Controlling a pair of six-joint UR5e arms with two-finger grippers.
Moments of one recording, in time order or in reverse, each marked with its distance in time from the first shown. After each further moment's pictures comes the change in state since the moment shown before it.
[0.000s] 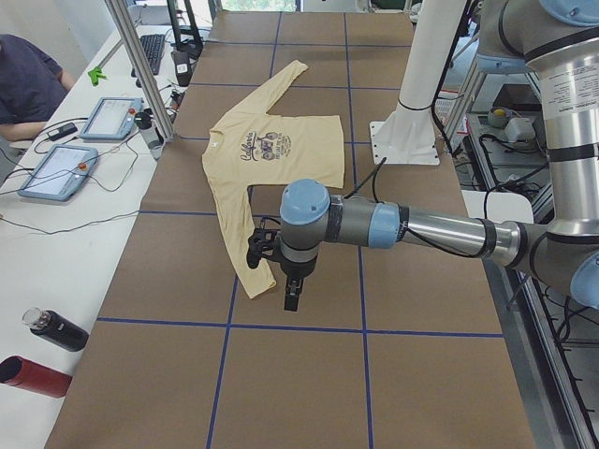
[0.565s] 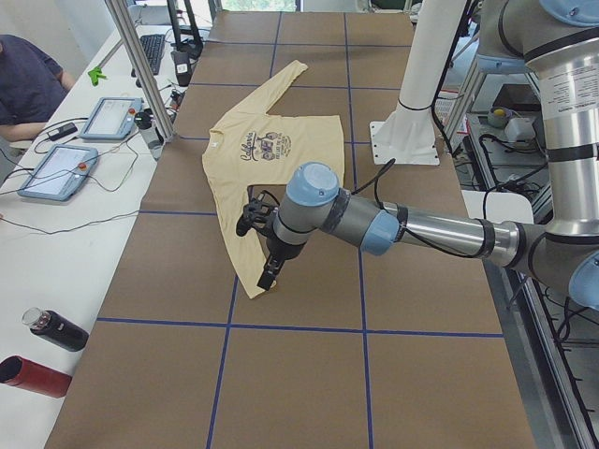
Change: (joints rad) left arm 0.000 -0.050 0.015 -0.337 0.033 -0.007; right arm -0.005 0.112 -0.043 0.188 0.004 0.013
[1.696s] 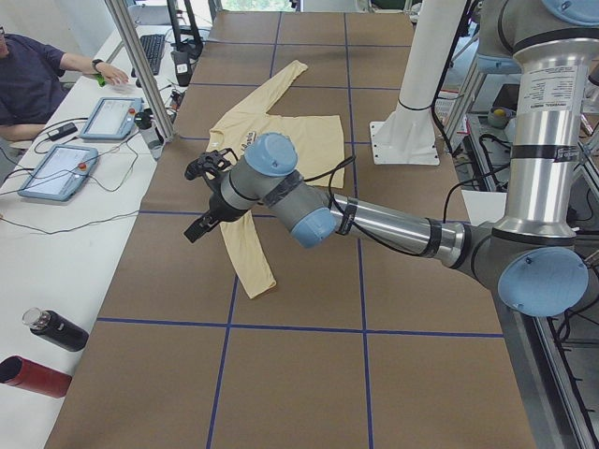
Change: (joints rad) left arm 0.010 -0.205 0.168 -0.231 0.026 0.002; right arm -0.216 -0.010 -0.044 0.510 0.036 0.587
